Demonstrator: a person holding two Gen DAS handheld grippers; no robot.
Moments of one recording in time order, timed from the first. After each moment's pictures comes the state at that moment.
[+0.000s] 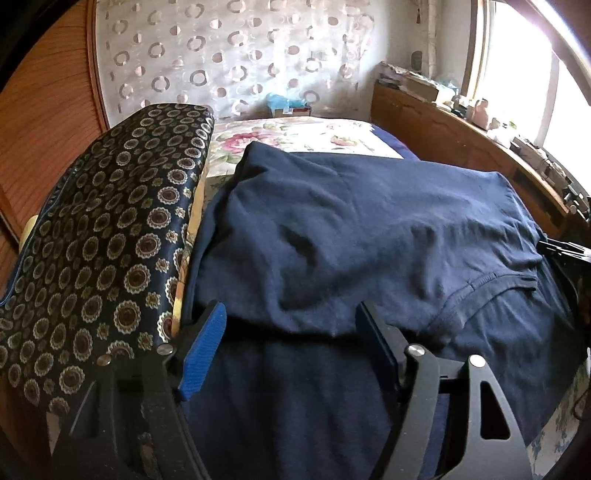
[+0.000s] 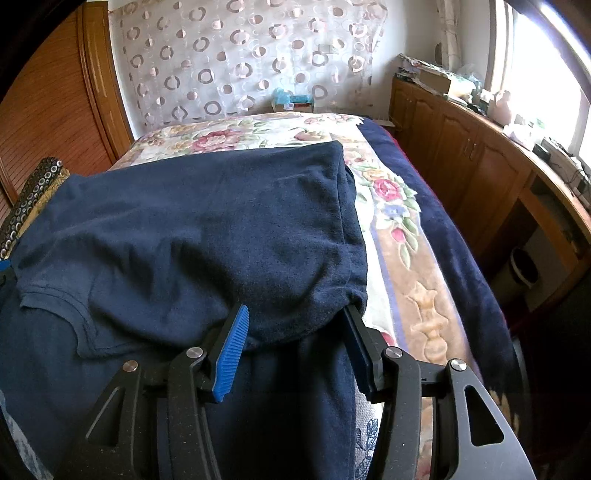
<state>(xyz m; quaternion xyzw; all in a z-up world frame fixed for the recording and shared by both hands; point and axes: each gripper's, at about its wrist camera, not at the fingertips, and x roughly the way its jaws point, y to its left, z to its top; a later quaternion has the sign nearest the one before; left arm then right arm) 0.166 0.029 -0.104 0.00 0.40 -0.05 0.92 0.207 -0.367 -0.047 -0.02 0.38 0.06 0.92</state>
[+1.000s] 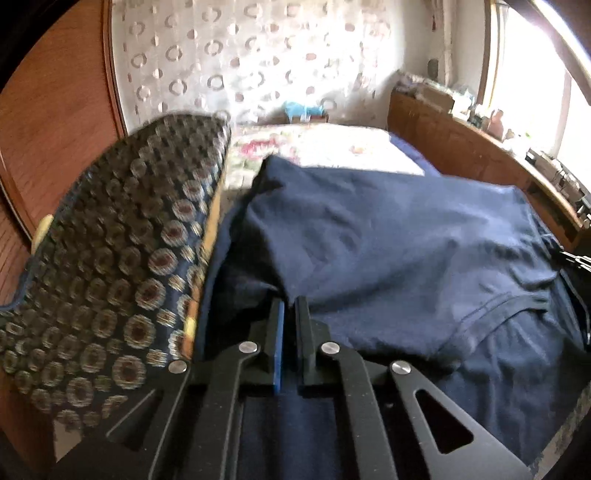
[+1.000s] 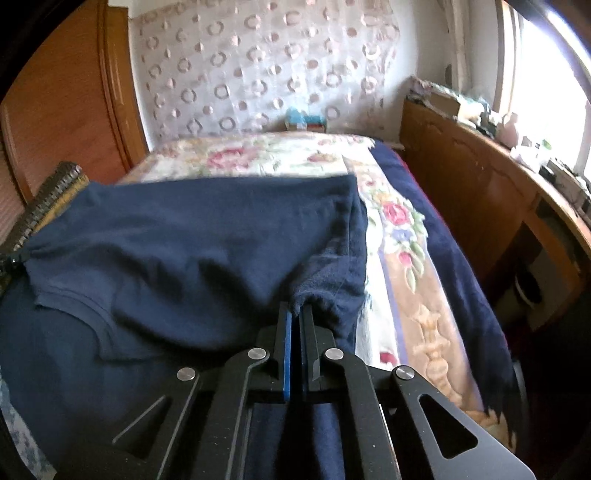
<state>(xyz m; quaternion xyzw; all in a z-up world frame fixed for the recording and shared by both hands) 0.176 0.034 -0.093 -0.01 0.38 -0.02 0.93 0.187 -0.353 -0.037 -0.03 0.33 0.09 0.94</state>
